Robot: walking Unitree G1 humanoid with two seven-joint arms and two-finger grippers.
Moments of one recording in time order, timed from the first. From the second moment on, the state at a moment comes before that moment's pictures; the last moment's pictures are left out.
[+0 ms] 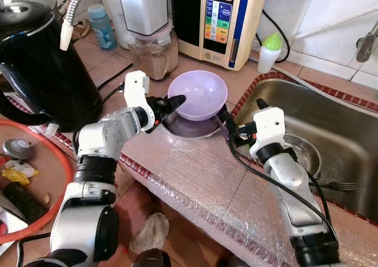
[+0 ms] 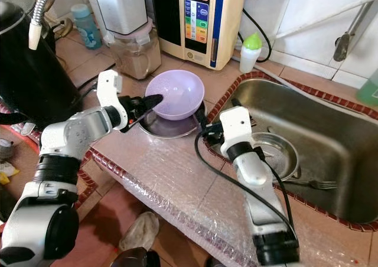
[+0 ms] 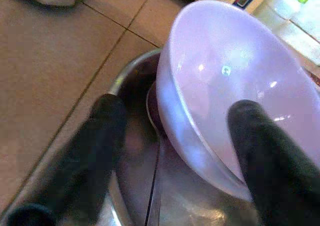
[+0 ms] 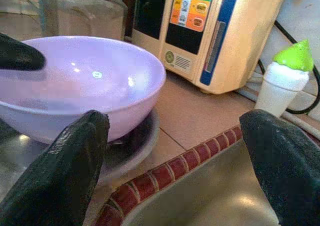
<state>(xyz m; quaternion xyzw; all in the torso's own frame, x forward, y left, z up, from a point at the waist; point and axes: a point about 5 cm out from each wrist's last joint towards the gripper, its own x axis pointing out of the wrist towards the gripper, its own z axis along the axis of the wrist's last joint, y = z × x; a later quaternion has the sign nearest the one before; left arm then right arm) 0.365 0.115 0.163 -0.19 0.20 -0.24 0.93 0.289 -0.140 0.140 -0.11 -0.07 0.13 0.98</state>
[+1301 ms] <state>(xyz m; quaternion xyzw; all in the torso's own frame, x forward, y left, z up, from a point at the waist) 0.368 0.130 0.158 -0.13 0.12 -0.21 0.96 0.292 -0.136 0.140 -0.11 -0.06 0.14 0.98</state>
